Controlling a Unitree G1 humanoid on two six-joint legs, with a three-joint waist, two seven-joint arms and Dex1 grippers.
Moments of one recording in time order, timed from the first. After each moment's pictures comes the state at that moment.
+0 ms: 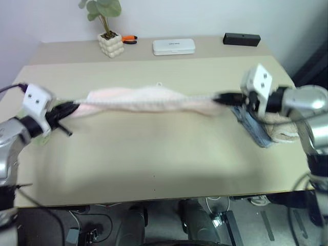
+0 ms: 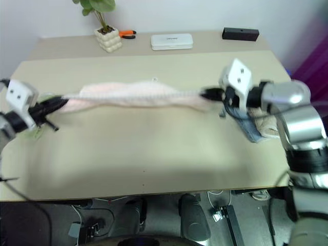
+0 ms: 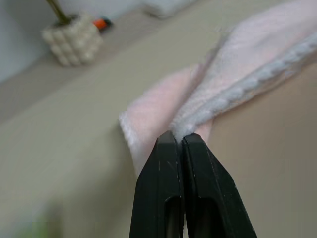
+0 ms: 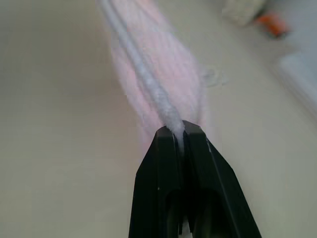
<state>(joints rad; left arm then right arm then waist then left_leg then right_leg) -0.11 0.91 0.43 -0.08 -0.42 0.40 -0.87 -0.46 -0.95 -0.06 -0.21 0.41 0.52 1.14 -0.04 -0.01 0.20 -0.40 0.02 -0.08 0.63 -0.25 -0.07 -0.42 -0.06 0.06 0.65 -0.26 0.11</state>
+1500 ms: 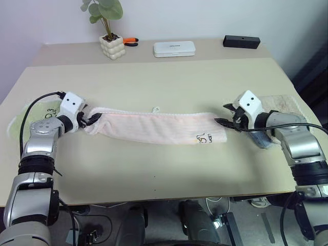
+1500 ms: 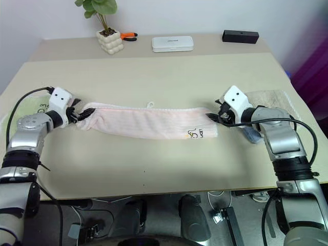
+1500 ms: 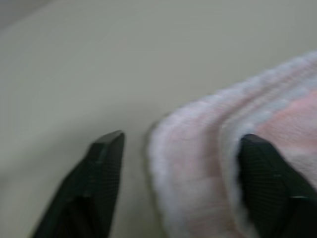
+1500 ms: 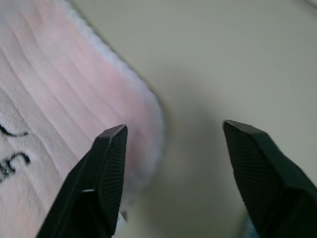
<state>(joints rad) -0.62 0.71 0.12 0.71 -0.12 0.06 -0.70 -0.48 -0.79 -0.01 0.09 0.16 0.37 0.86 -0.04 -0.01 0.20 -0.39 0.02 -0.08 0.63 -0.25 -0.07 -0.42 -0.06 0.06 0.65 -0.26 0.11</state>
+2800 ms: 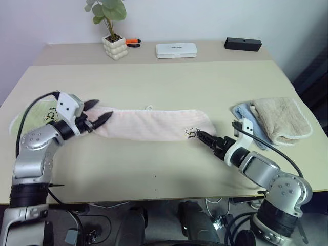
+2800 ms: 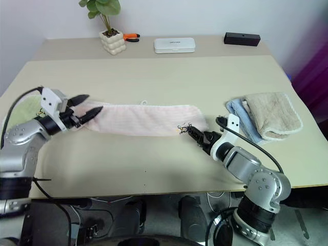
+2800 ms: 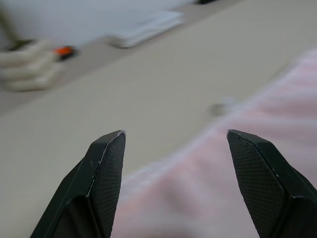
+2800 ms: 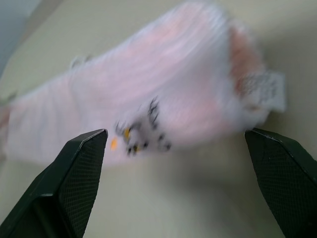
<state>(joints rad) -0.23 0.69 0.18 -0.12 -0.45 0.31 -0.87 -0.31 -0.01 -0.59 -0.45 0.83 1.40 -0.05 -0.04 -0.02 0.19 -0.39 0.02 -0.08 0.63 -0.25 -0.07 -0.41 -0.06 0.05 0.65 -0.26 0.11</state>
